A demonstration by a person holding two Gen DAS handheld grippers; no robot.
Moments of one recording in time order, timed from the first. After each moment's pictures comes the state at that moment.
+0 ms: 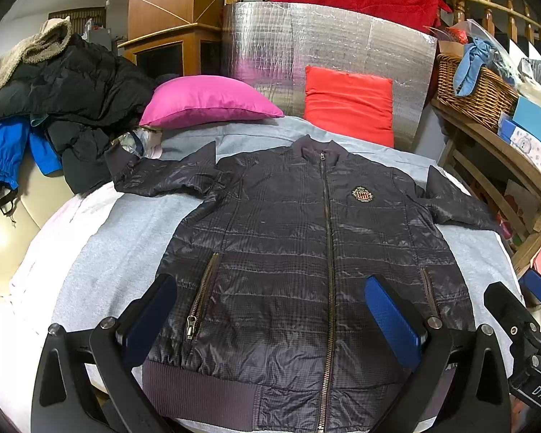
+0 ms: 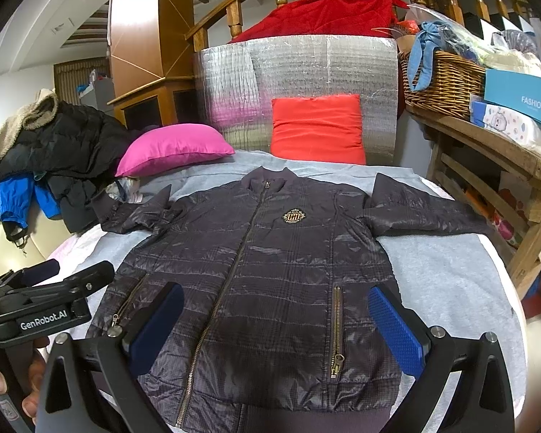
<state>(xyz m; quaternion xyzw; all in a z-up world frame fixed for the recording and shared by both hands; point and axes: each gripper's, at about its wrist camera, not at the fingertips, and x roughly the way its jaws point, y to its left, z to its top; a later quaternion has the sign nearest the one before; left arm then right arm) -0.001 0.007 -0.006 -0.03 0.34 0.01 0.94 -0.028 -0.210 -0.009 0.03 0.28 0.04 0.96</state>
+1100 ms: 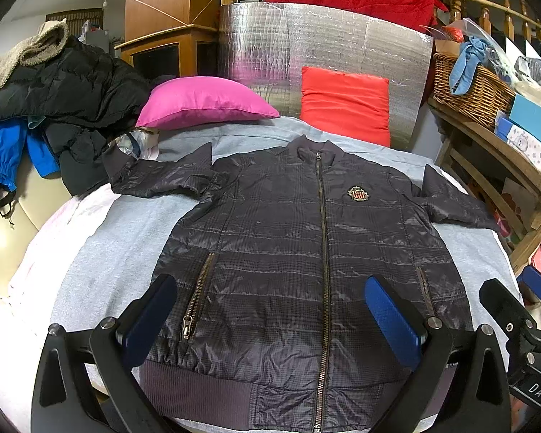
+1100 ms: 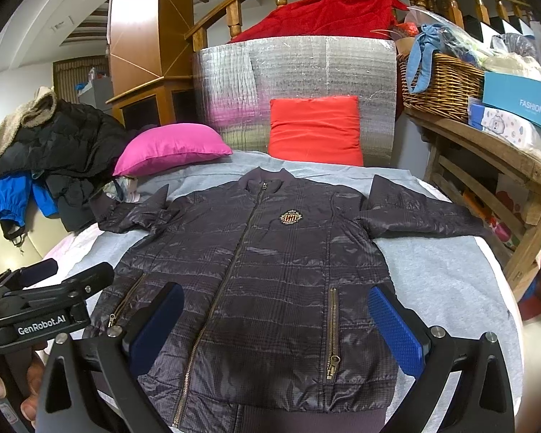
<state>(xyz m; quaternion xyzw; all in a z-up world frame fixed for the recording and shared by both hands) -0.002 0.002 -0.005 -0.03 0.34 0.00 0.94 -0.027 -0.210 -0.005 0.02 0.28 0.04 0.96</state>
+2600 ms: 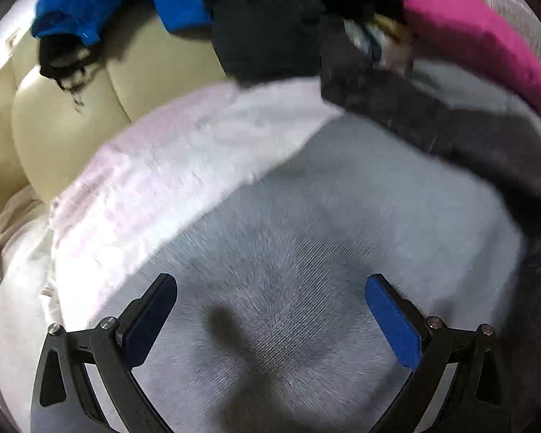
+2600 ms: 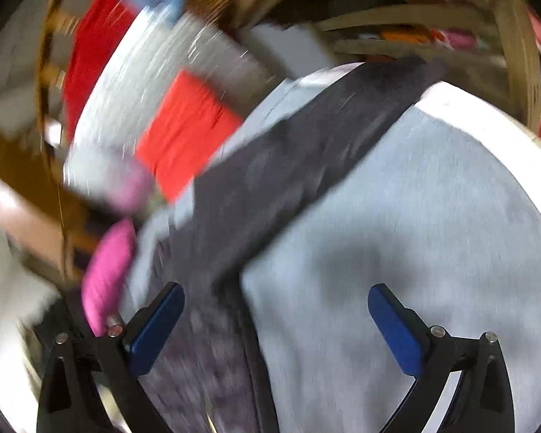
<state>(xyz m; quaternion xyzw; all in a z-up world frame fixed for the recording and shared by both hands) 0.162 0.278 -0.175 -0.14 0.44 0.34 0.82 0.146 -0.548 -0.139 0.45 0.32 -0.01 0.84</state>
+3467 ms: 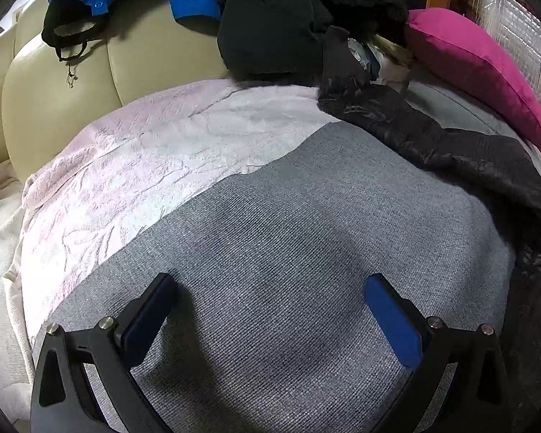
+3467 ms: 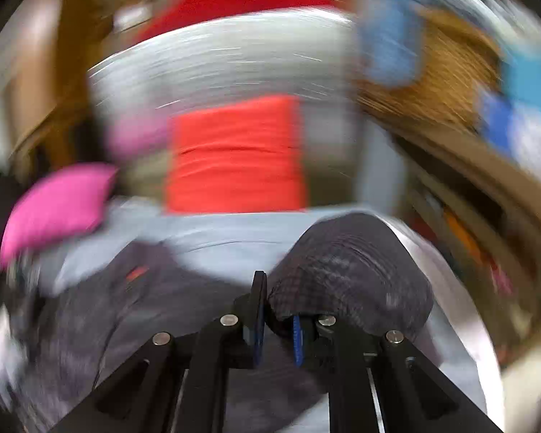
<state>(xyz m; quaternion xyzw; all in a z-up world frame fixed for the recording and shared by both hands) 0.143 0.282 -0.183 -0.19 0.39 0.32 0.84 0.302 -0.336 0.009 0.01 0.28 -0.02 0.96</state>
